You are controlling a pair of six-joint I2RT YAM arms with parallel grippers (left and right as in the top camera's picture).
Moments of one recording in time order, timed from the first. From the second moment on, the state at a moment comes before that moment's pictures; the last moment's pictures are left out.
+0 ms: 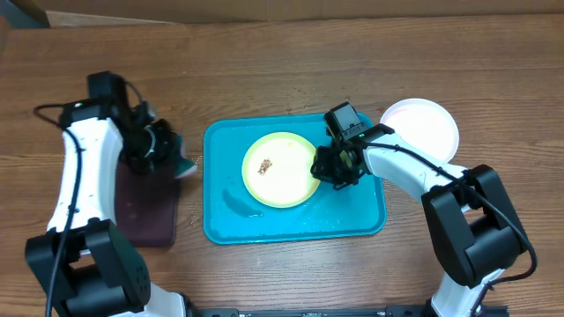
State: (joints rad) left arm 0.21 1.71 1.38 -1.14 0.31 -0.23; right arm 0.48 1.92 1.16 -0.54 -0.32 0.65
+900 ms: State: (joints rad) left arm -0.30 1.80 1.27 -0.93 0.38 -0.30; right arm 0.49 1.93 1.16 -0.51 -0.35 0.47
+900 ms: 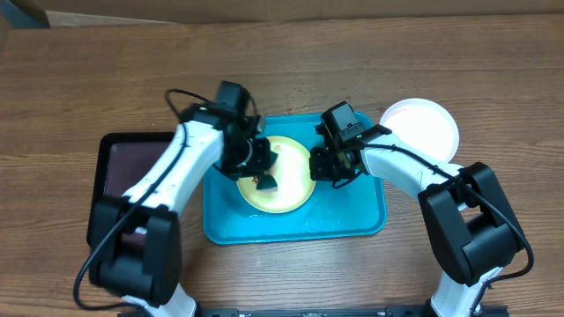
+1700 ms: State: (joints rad) left arm -0.35 1.89 1.26 -0.84 0.38 -0.34; right arm 0.49 1.93 1.16 -0.55 -0.35 0.46
